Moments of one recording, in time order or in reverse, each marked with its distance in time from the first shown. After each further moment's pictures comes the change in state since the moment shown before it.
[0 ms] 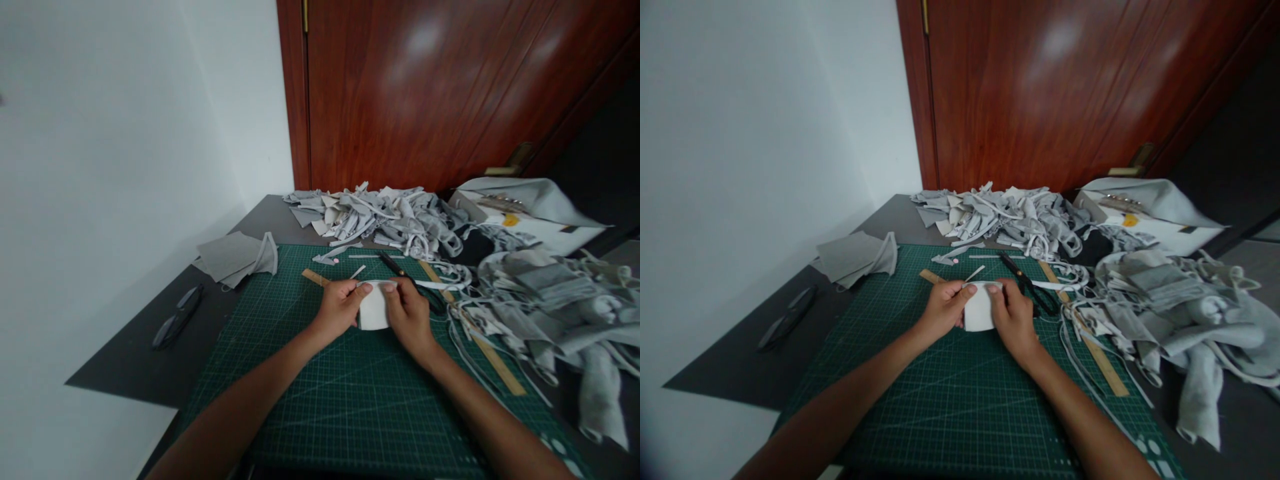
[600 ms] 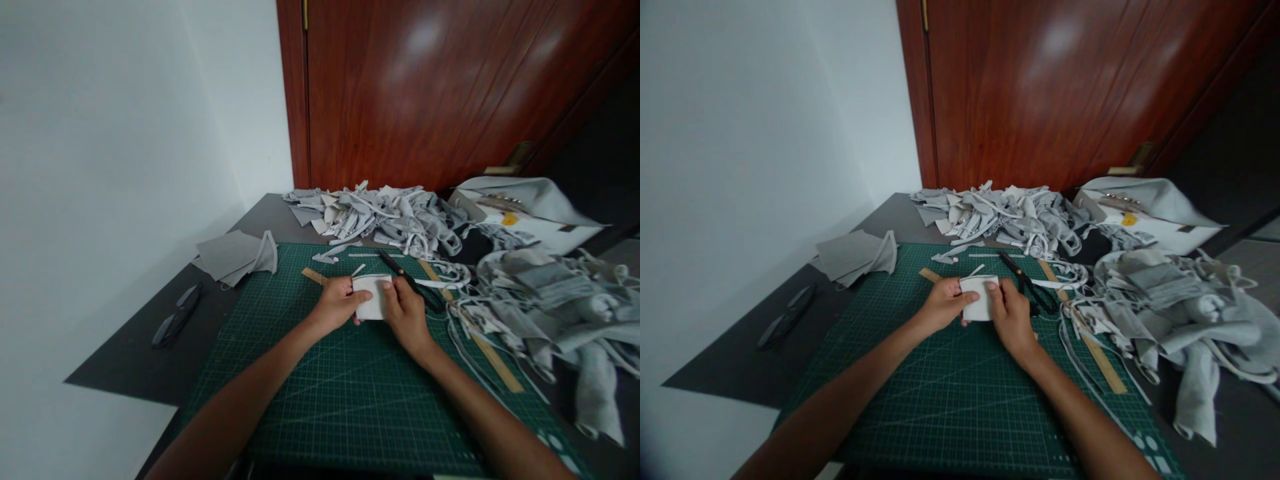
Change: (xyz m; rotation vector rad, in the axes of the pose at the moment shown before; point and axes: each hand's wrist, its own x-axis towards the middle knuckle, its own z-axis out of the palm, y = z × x) left_hand 0.013 -0.012 -0.009 -0.101 -0.206 -0.057; right_hand 0.000 0.001 0.004 0.024 -0.037 0.020
